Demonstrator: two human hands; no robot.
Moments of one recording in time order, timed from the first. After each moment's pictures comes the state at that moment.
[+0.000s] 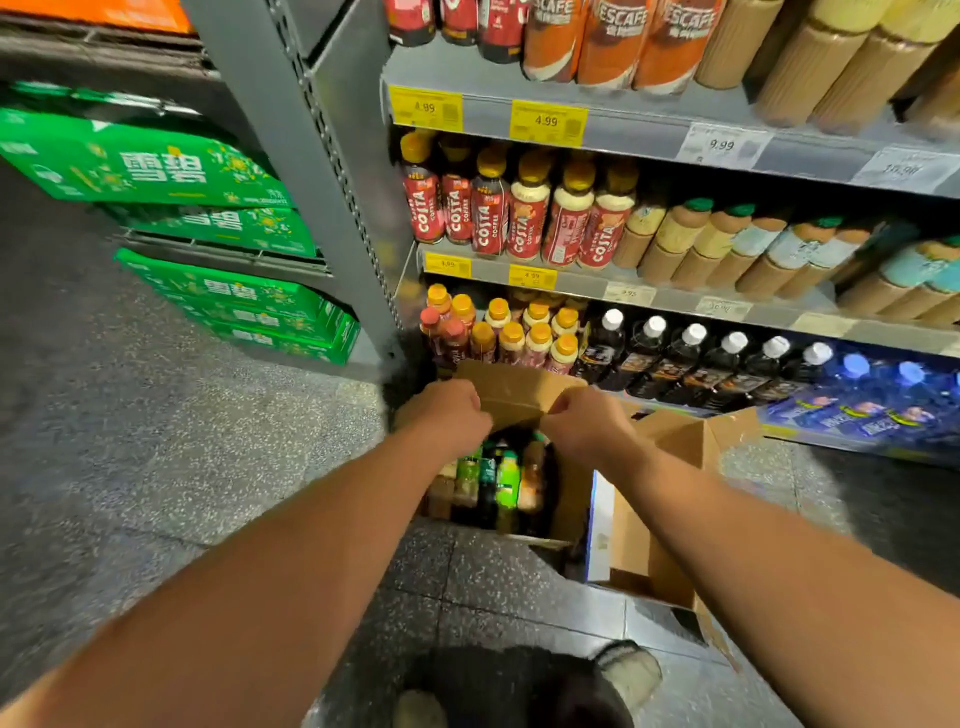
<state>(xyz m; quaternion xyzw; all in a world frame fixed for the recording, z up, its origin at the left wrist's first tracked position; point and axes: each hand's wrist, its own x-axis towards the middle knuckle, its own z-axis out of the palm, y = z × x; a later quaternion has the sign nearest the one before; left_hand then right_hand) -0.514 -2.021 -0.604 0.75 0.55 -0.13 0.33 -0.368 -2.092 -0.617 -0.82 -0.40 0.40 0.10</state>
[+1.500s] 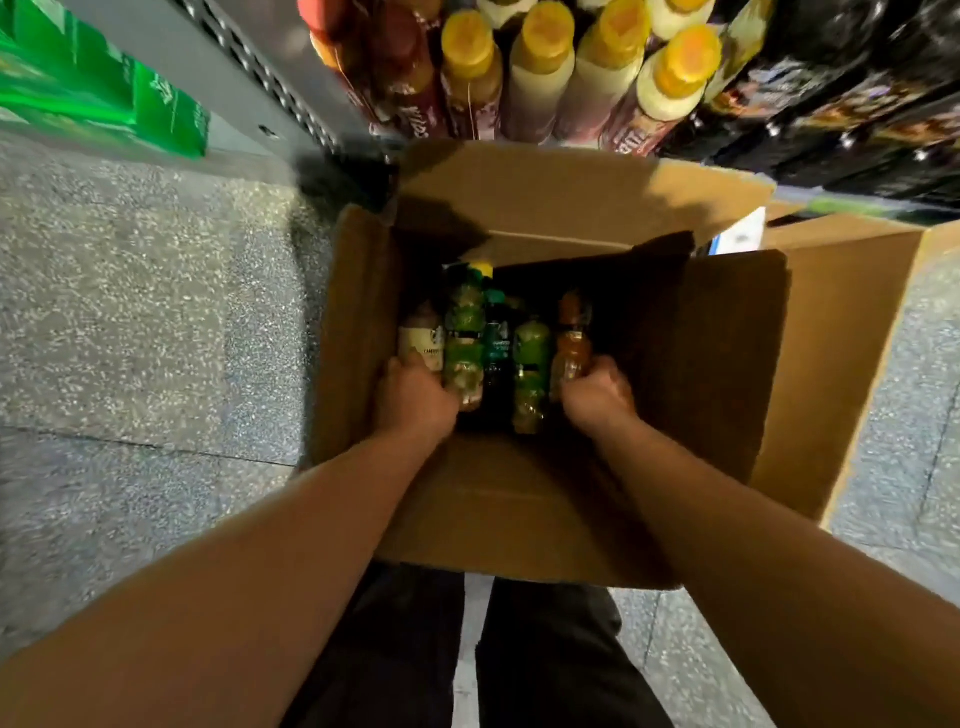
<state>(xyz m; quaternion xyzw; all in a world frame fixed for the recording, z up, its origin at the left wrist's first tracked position) -0.528 -2.007 -0.958 0.57 0.69 -0.22 0.39 -0.372 -2.087 -0.974 -0.84 -0.06 0.53 0.08</state>
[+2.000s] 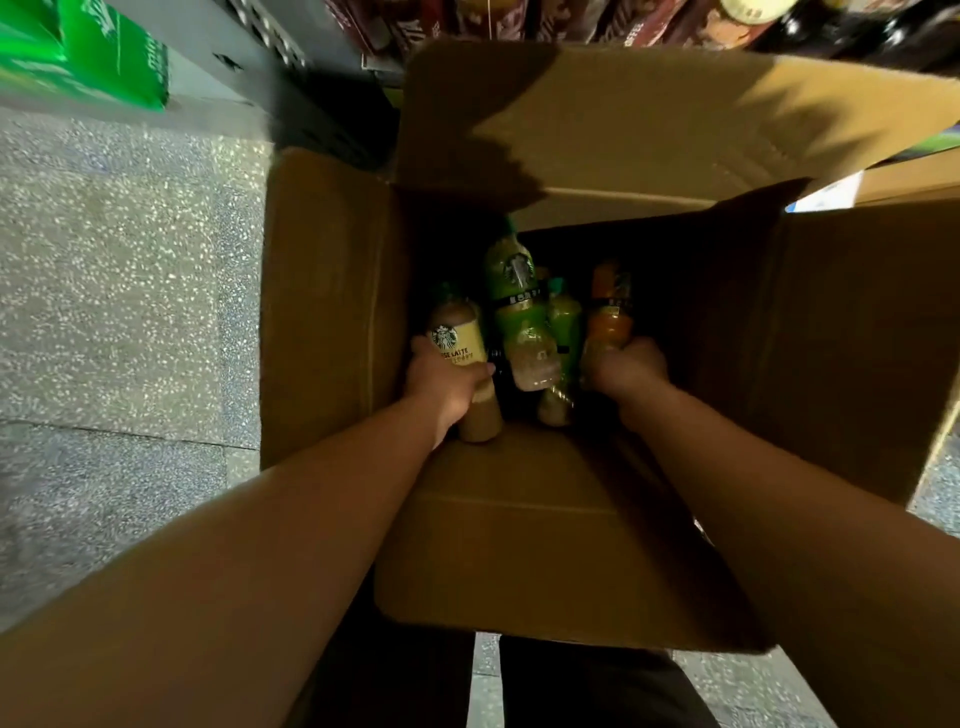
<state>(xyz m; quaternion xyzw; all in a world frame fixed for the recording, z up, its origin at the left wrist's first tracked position) -0.533 -2.005 -1.009 0.39 0.73 -0.11 0.55 -0.374 -2.083 -1.042 -0.85 0.05 0.51 0.13</state>
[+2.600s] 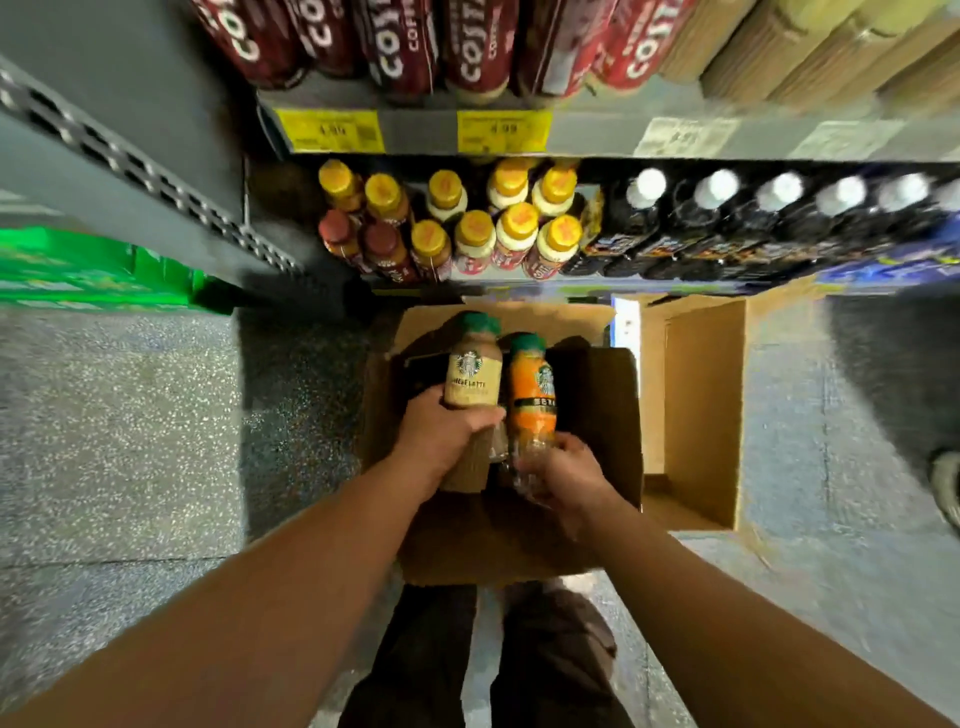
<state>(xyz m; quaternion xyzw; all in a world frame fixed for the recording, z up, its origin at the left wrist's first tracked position) -0.484 -1.964 -0.825 0.42 0.61 -0.07 0.66 -0.388 -2.085 -0.852 -0.71 0.18 0.60 0.33</state>
